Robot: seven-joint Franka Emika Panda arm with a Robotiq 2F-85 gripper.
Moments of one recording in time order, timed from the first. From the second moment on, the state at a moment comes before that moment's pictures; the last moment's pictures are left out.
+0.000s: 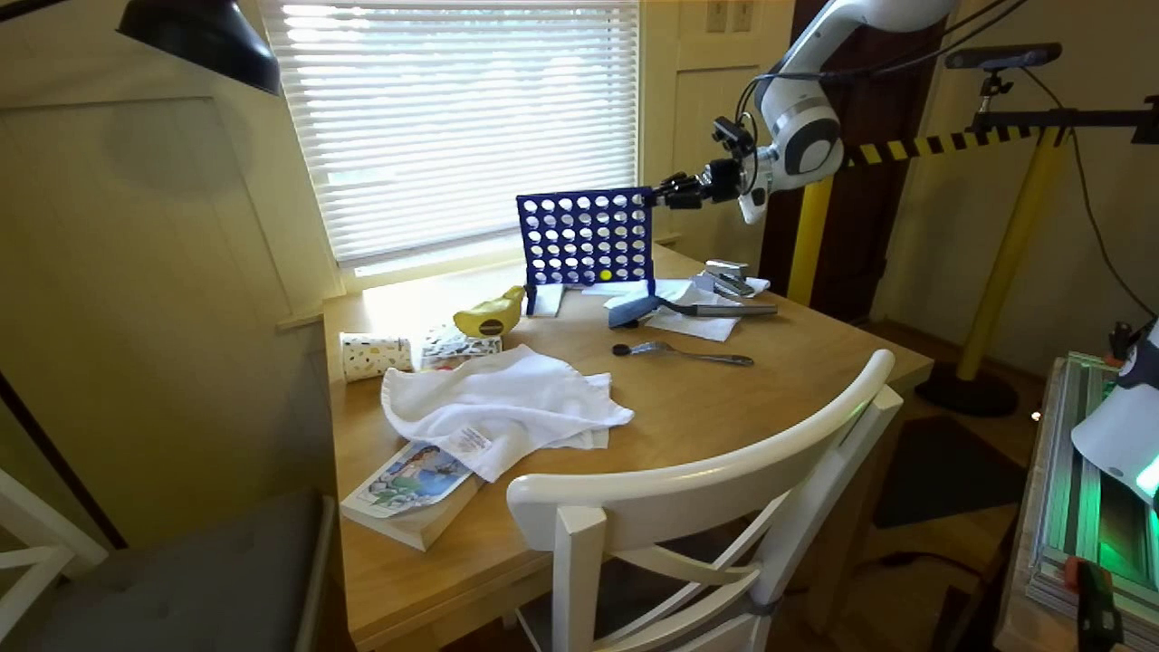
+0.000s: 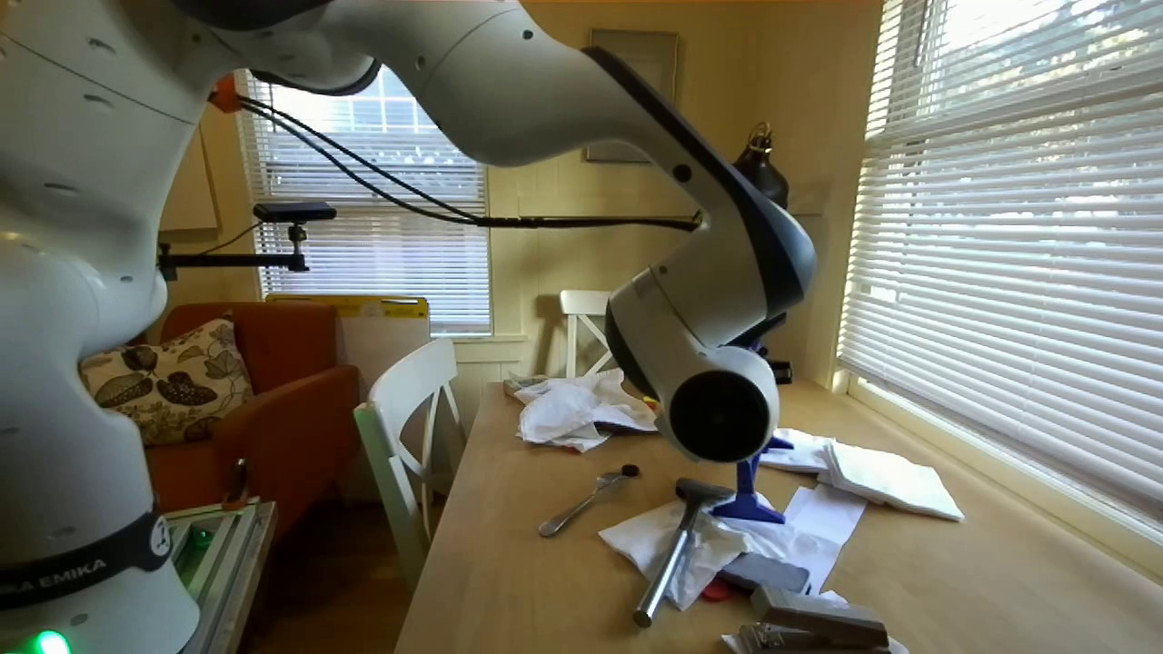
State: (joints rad) arm -0.20 0.50 -0.13 -1.96 1.83 1.95 0.55
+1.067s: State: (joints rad) arm -0.10 0.40 -0.13 -1.97 1.85 2.28 0.13
